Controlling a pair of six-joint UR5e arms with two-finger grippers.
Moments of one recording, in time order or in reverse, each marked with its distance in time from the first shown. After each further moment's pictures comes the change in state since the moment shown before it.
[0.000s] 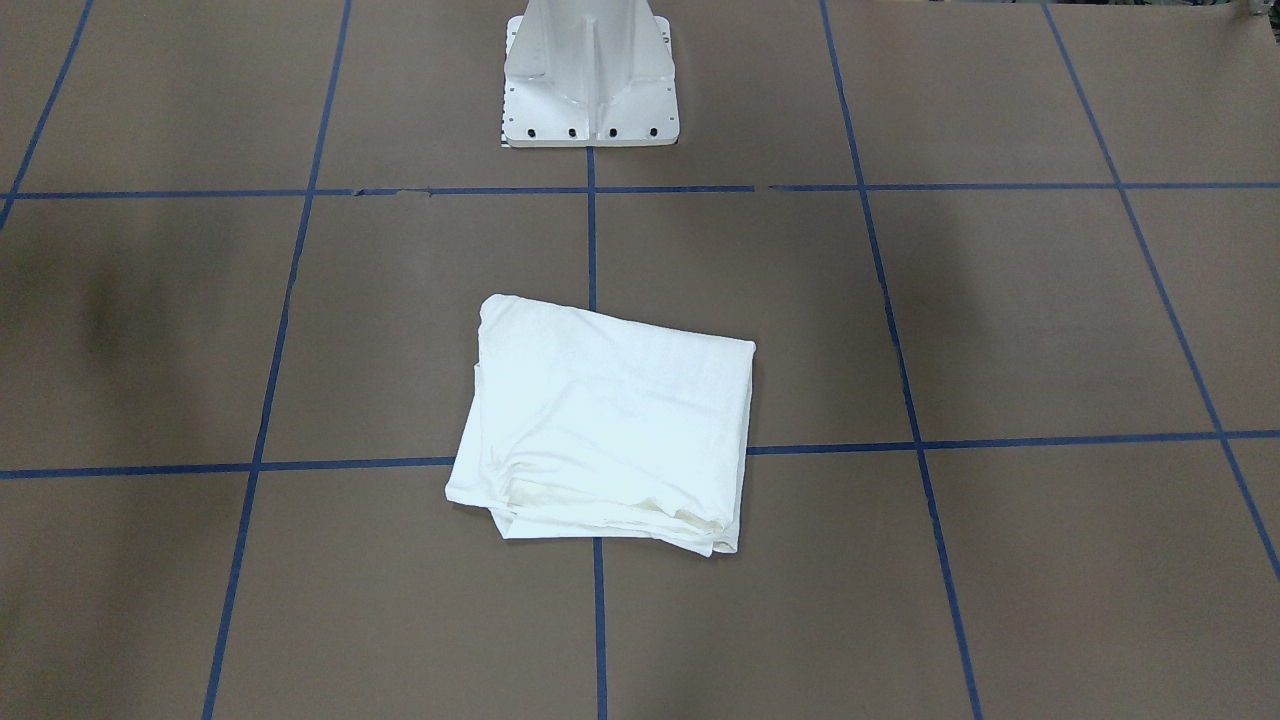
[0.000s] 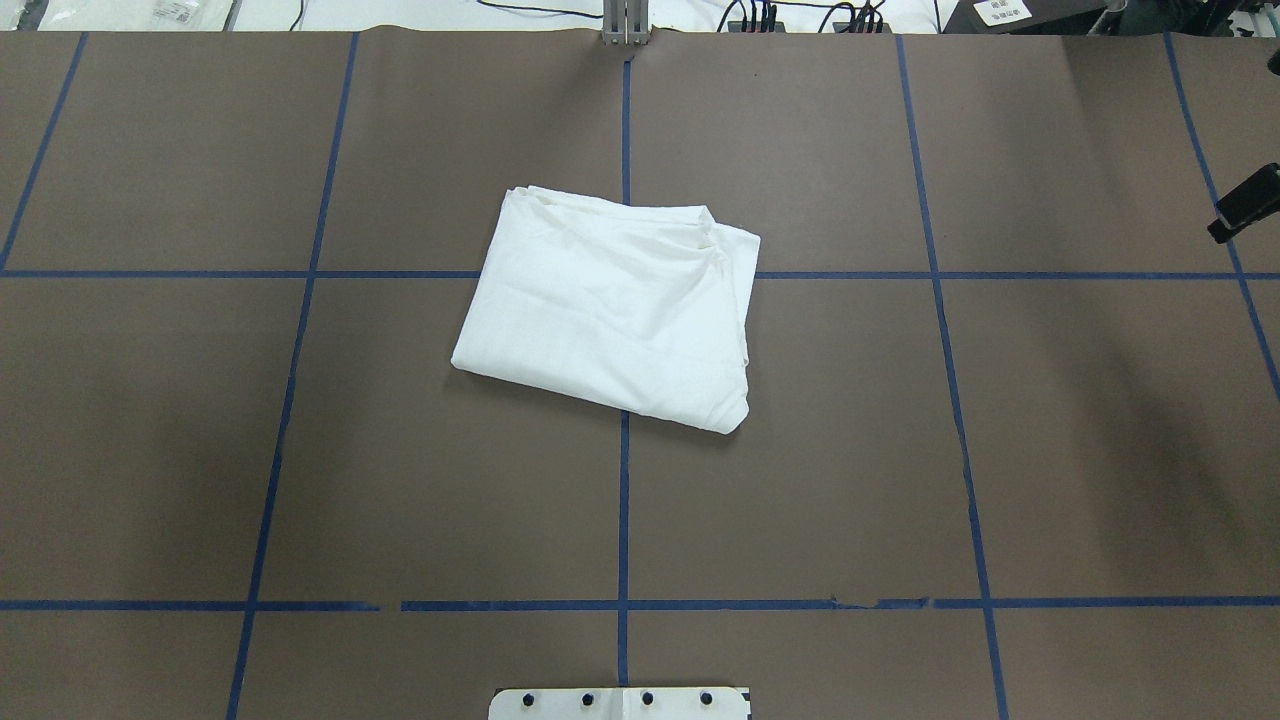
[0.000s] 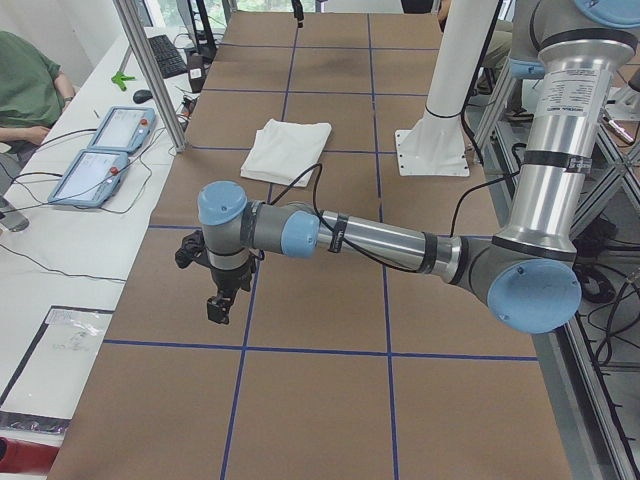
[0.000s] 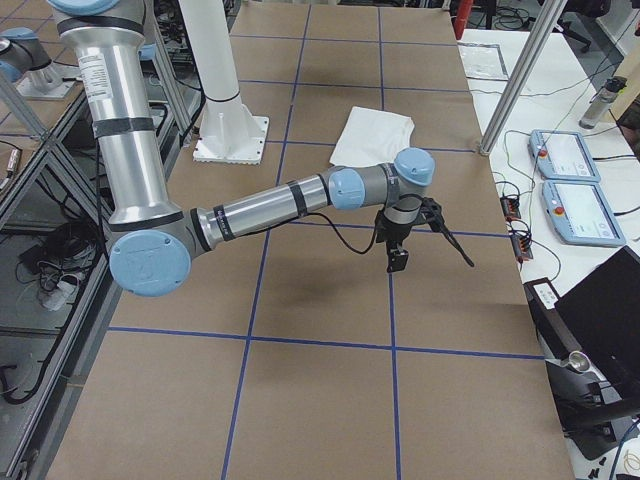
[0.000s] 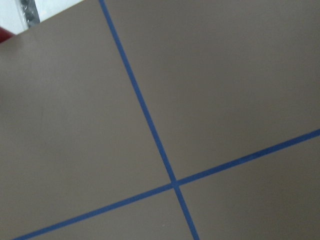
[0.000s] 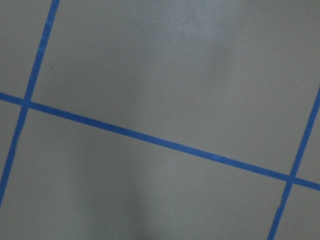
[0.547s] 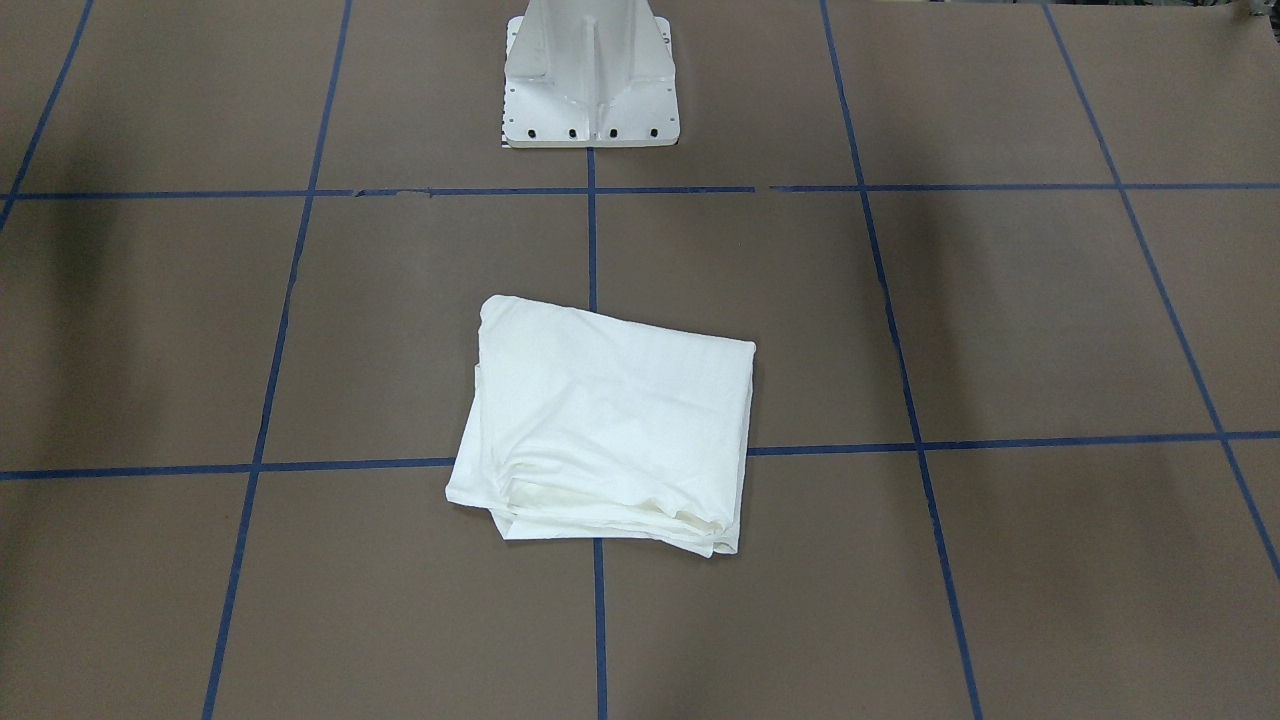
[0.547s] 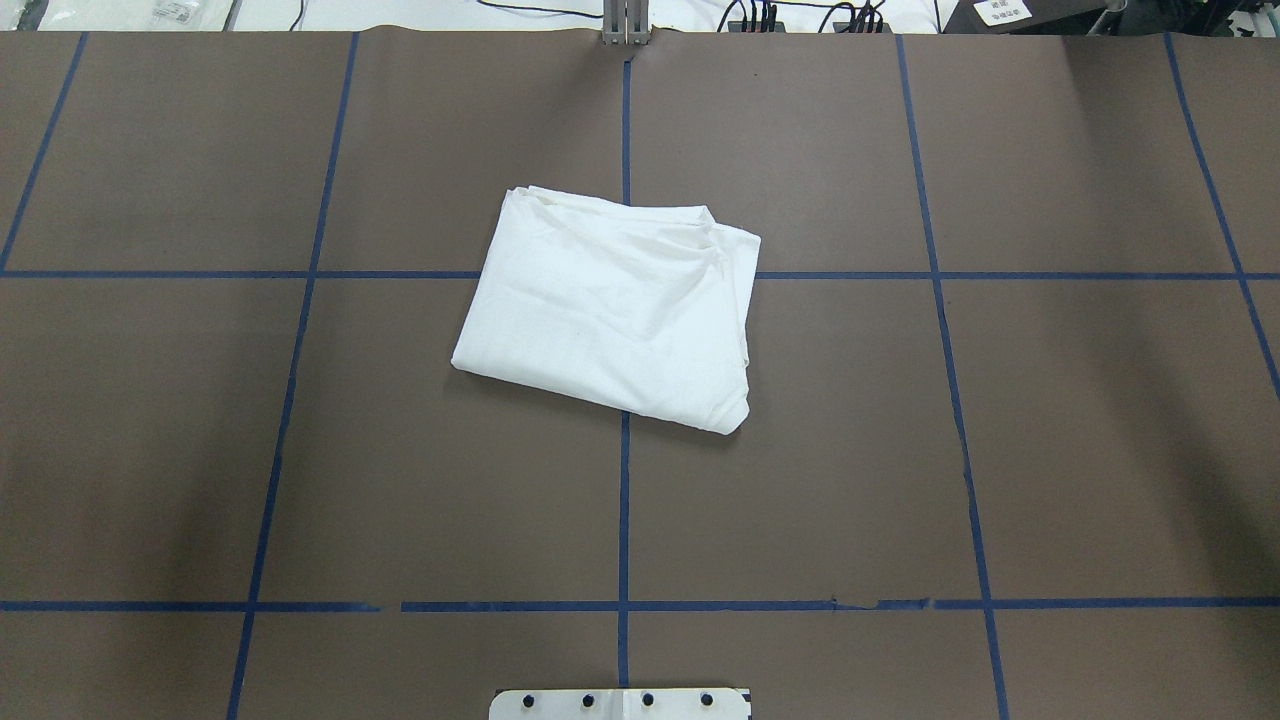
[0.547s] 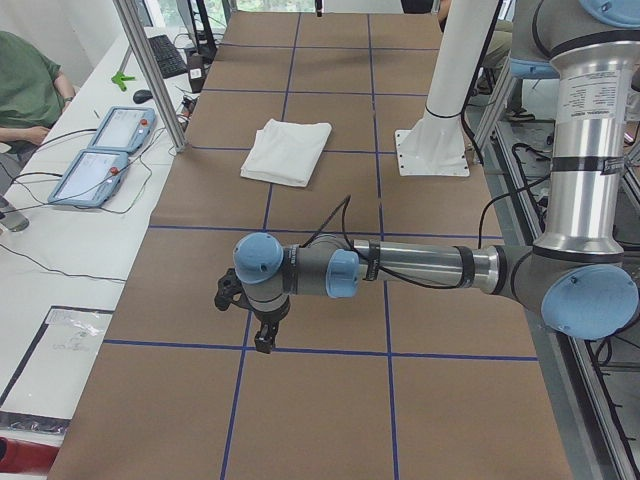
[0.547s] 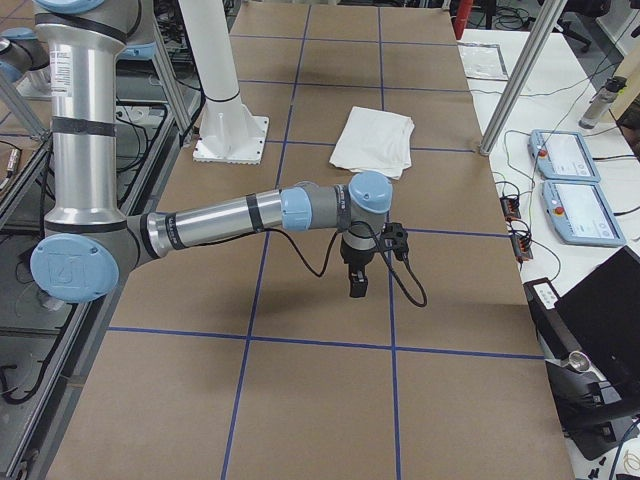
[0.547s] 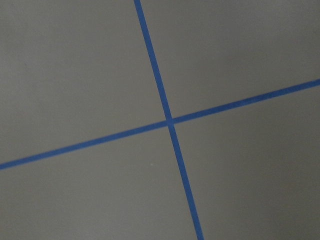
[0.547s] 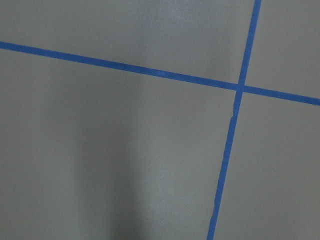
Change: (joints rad) left arm -0.030 0.134 -0.010 -0.006 -0.153 -0.002; right arm 0.069 -0.190 0.121 0.001 0.010 0.000
